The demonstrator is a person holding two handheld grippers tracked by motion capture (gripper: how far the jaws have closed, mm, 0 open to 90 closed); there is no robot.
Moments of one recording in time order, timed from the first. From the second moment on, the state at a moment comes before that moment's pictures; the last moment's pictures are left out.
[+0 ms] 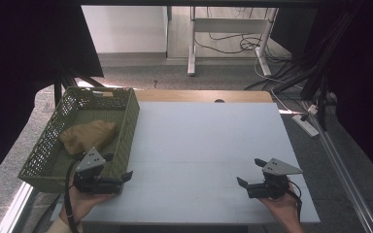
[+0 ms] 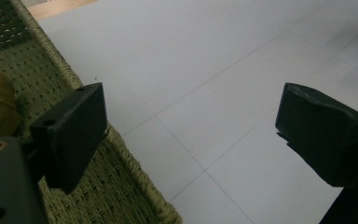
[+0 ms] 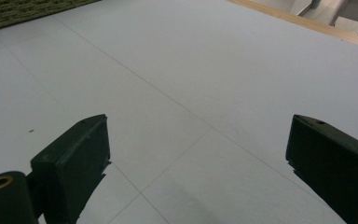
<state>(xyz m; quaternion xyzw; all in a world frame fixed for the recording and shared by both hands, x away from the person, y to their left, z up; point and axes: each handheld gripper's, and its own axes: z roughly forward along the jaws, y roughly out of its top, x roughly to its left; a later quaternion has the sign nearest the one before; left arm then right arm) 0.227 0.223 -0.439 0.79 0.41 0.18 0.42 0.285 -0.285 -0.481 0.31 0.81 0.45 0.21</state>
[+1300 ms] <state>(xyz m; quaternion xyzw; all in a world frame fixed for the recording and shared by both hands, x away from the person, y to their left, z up) 0.246 0.230 -0.410 0.77 0.42 0.17 0.44 0.288 -0.282 -0.484 0.31 0.82 0.44 0.21</state>
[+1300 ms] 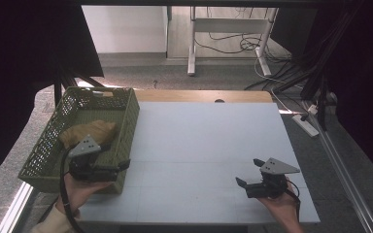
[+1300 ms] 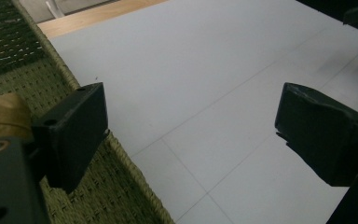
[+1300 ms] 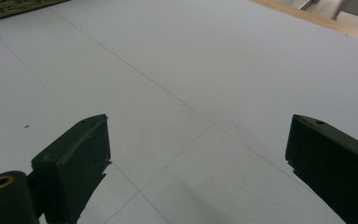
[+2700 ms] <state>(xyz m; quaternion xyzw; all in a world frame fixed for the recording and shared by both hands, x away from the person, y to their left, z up) 0.286 0.242 -0.388 0.77 0.43 0.16 0.44 0.290 -0.283 -0.488 0.31 0.82 0.43 0.21</state>
